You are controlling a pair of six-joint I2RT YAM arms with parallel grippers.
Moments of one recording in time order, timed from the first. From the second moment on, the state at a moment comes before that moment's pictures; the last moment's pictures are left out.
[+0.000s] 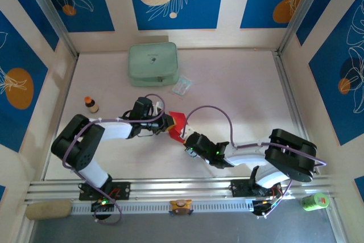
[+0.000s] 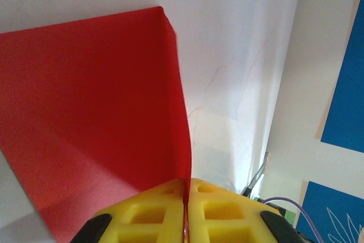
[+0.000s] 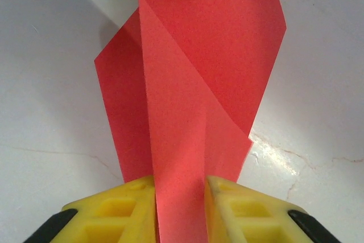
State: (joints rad) left arm -0.55 1.62 0.63 0.30 0.63 -1.08; right arm 1.12 1.44 0.45 0.18 0.42 0.10
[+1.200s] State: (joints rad) left arm -0.55 1.48 0.63 0.18 0.52 -1.07; right arm 1.01 1.44 0.45 0.18 0.23 0.36
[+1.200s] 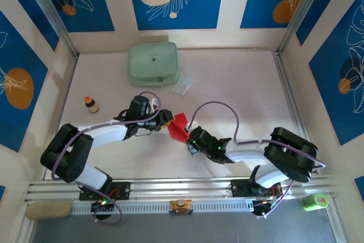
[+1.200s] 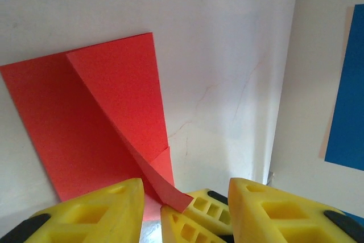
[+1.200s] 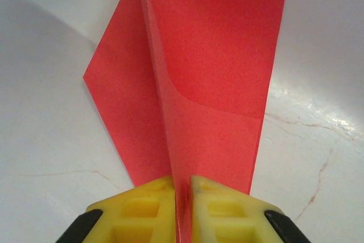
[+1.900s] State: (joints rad) left arm -0.57 1.52 0.63 0.21 0.52 -1.07; right arm 0.76 1.46 0.40 0.31 -0.25 0.74
